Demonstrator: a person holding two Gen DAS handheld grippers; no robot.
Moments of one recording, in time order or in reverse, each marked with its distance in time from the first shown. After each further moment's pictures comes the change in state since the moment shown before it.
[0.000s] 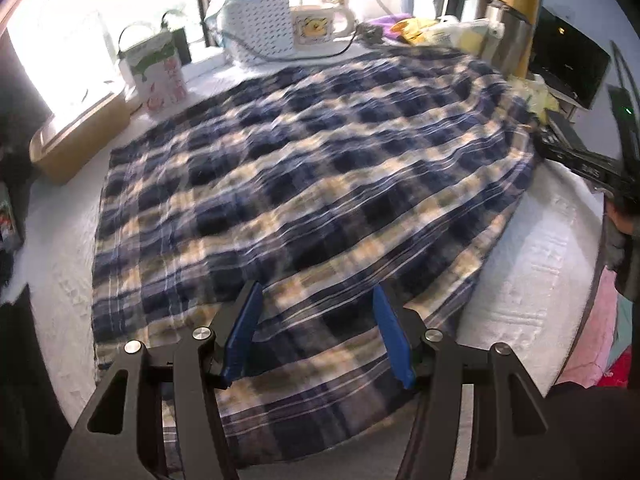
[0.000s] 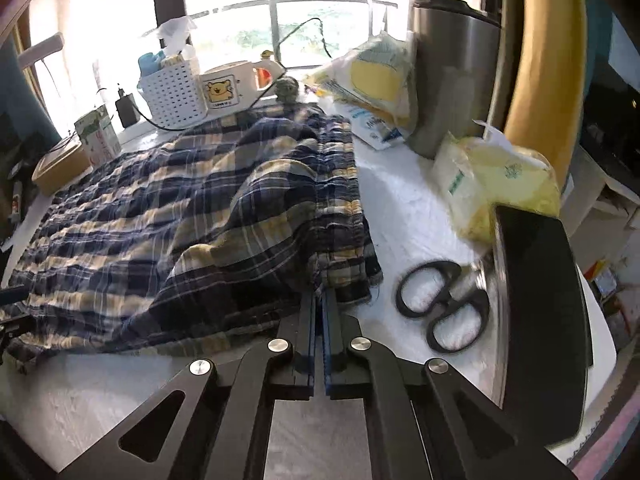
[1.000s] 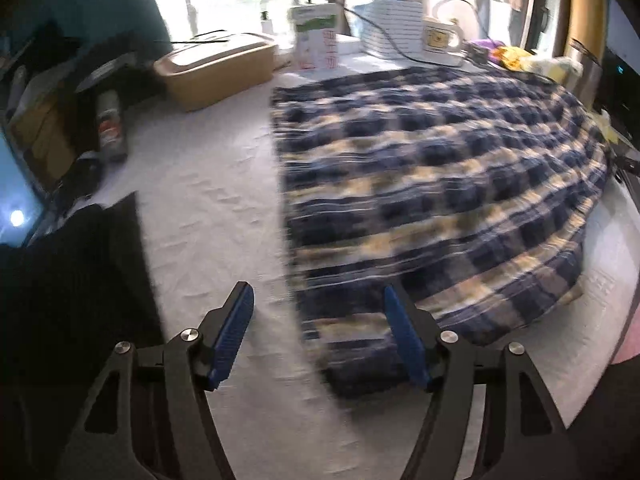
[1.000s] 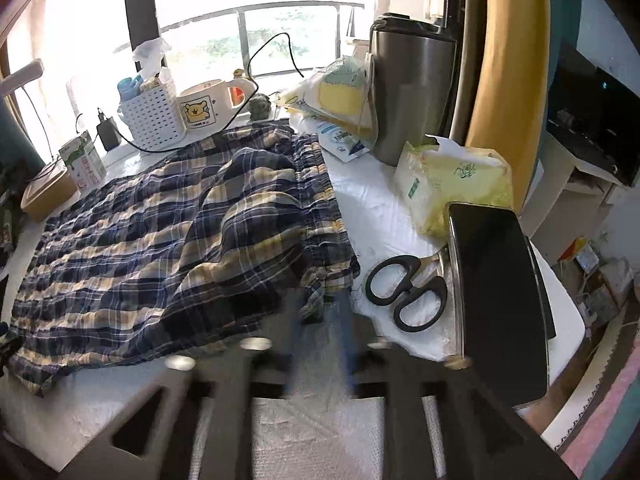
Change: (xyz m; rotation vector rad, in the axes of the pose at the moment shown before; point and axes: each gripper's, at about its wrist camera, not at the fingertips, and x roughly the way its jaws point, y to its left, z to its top) left arm -0.037 0.113 -0.062 -0.165 -0.049 0.206; right arm -0.036 -0.001 0.009 0.088 -0.028 -0.070
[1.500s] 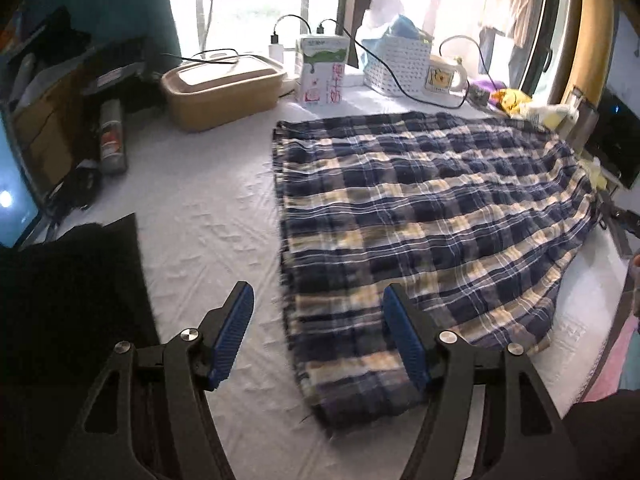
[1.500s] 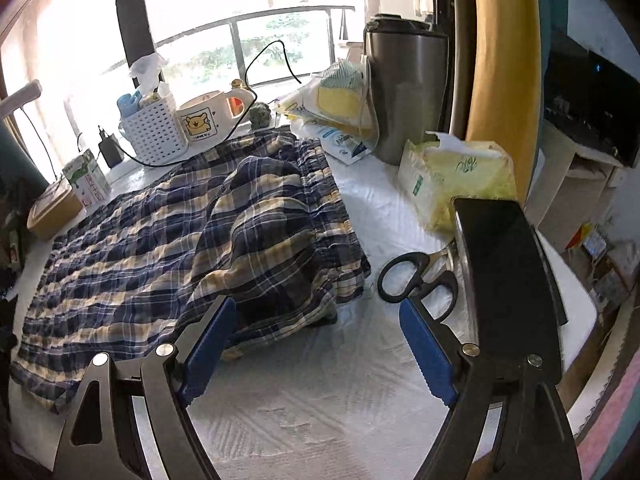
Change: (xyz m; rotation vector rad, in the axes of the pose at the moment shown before) left arm -0.004 -0.002 0.024 -0.070 -0.061 -0.091; right arm 0.003 -0.001 -0.003 0.079 -0.009 0.047
